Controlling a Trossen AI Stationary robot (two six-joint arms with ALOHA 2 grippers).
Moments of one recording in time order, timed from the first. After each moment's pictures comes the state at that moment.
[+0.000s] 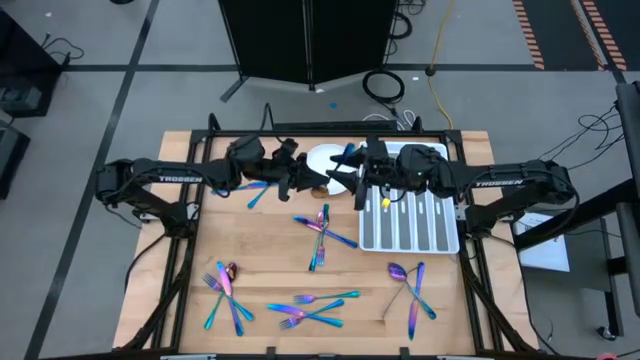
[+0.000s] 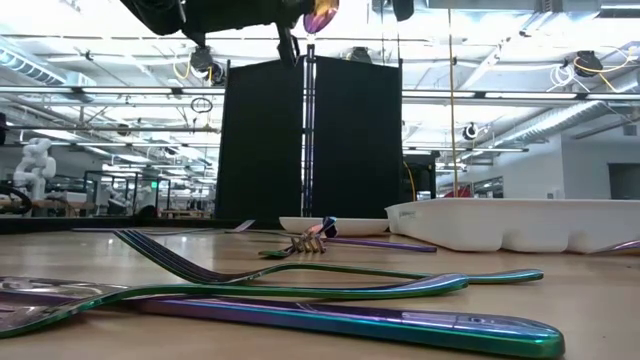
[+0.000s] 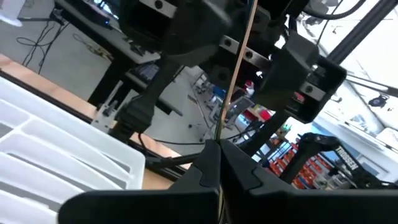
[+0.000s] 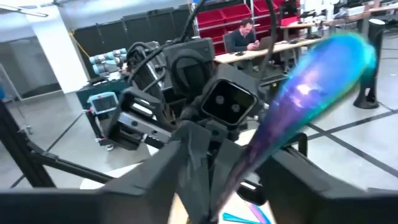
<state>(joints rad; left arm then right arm) 0.23 1.41 0.91 0.59 0.48 -0.69 -0.02 1.31 1.14 0.15 0.18 0.25</state>
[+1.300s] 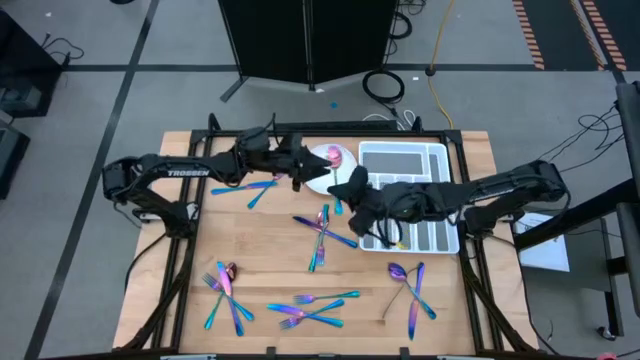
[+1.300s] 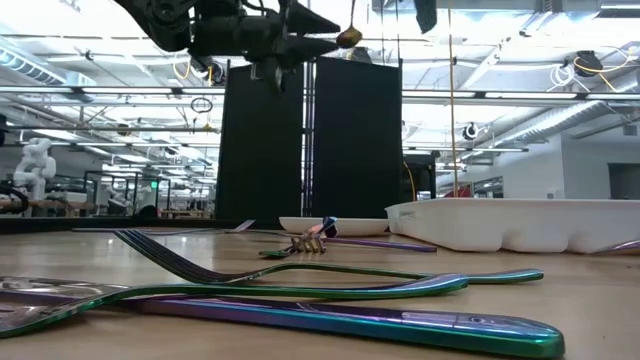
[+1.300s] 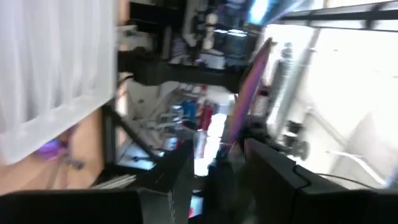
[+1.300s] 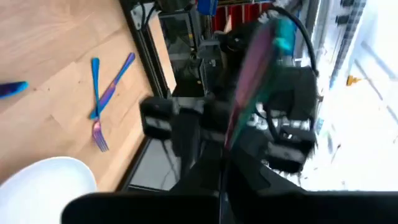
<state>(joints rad) 0.34 1.47 0.91 0.57 0.47 -1.72 0.17 1.39 1.14 0.02 0.53 -1.36</state>
